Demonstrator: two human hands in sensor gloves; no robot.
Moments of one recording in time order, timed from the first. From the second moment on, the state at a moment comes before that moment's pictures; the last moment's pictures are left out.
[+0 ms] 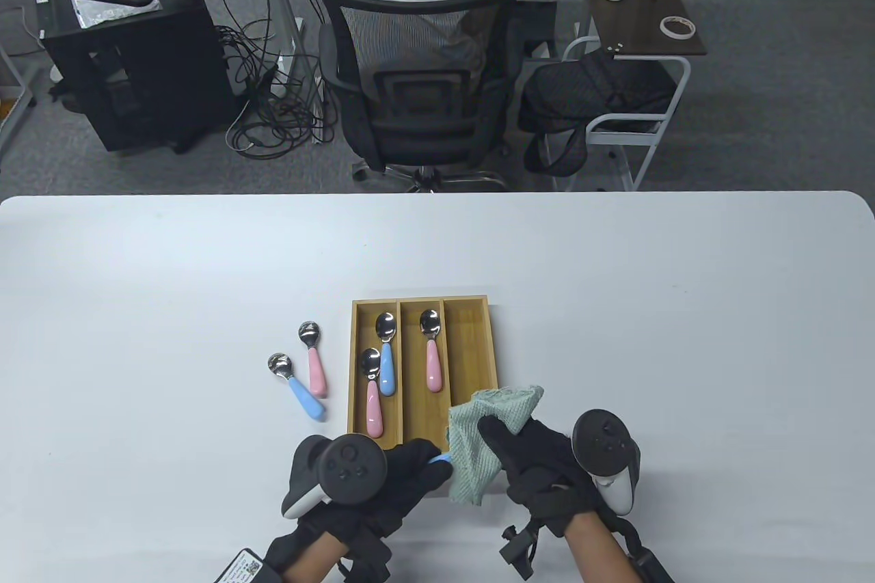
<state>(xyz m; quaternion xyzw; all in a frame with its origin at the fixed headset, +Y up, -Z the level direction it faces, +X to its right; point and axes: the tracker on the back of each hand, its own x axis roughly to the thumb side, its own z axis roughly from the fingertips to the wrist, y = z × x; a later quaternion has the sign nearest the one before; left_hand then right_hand) -0.125 -0.729 -0.239 -0.09 -0.27 0.33 0.90 0.123 -0.732 -0.261 0.17 0.09 0.76 0.62</state>
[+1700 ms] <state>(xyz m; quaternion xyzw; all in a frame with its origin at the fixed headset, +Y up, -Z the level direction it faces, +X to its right) -0.106 -0.734 -0.330 -0.22 0.03 0.21 0.95 0.179 -0.711 -0.267 0.05 -0.09 0.82 0.57</state>
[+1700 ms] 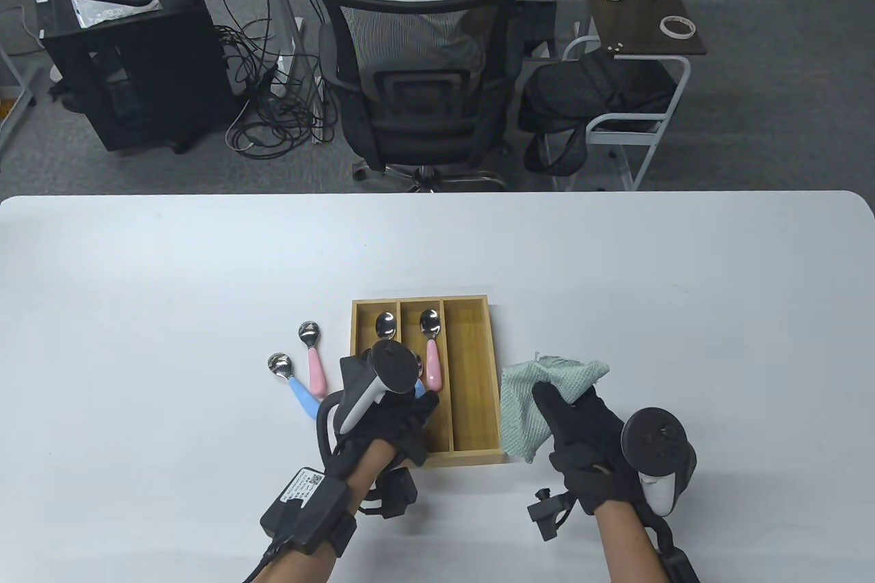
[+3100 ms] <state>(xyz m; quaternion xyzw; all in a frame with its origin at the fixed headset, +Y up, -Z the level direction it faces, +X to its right) -0.210 -0.745 -0.352 -0.27 0.18 -0.03 0.95 0.170 -0.717 -0.269 0.07 -0.06 0.86 0.51</state>
